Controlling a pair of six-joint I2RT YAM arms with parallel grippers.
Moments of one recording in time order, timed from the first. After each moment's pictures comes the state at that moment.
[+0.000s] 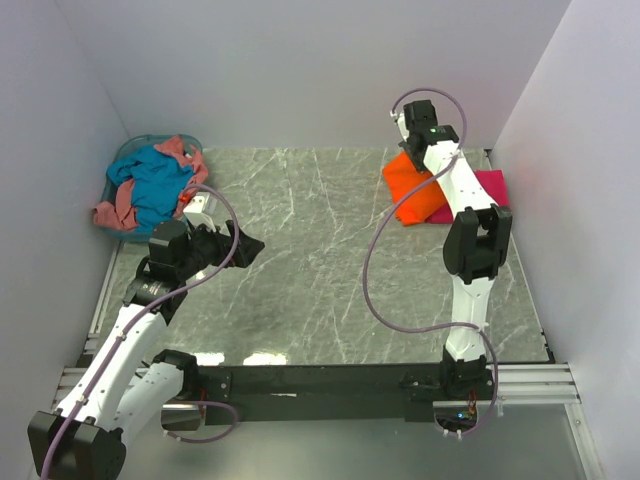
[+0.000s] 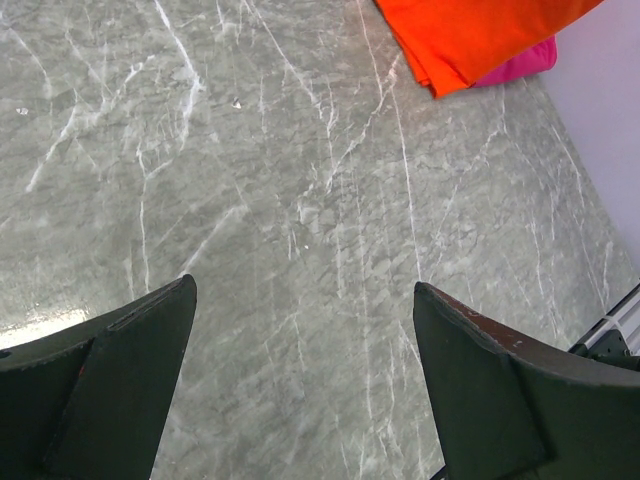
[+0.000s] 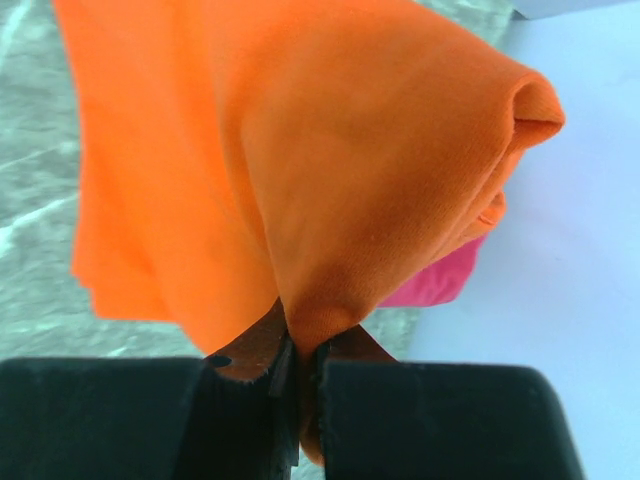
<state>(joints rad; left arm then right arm) -0.23 0.81 0.66 -0.18 0.37 -0.38 0.18 2.13 2.07 -0.84 0.41 -0.41</state>
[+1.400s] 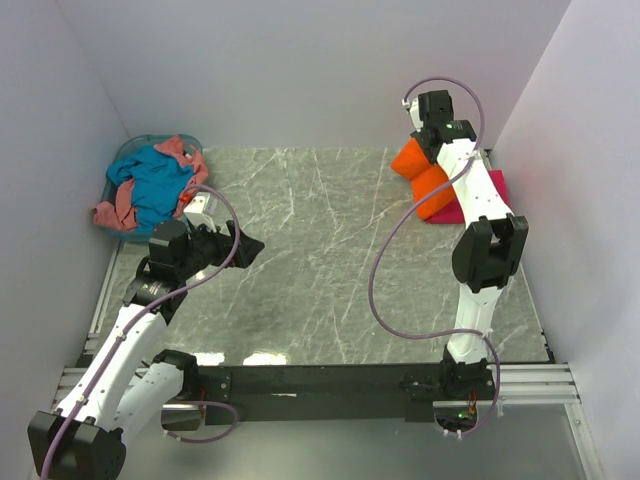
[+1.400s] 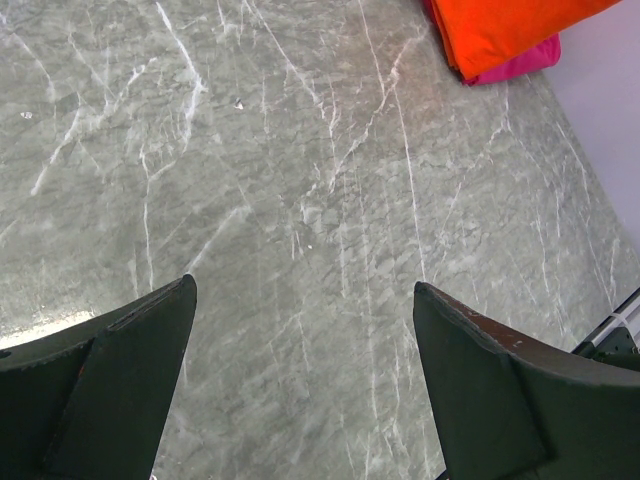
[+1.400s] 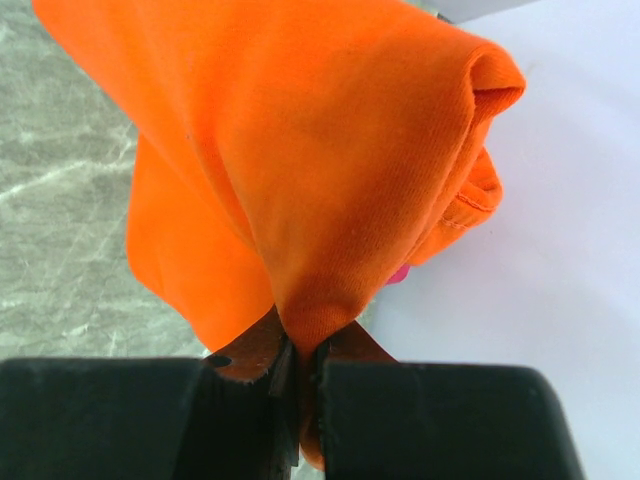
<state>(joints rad) -0.23 0.81 0.66 -0.18 0.37 -0.36 0.14 2.02 2.06 -0.85 0.43 -0.45</state>
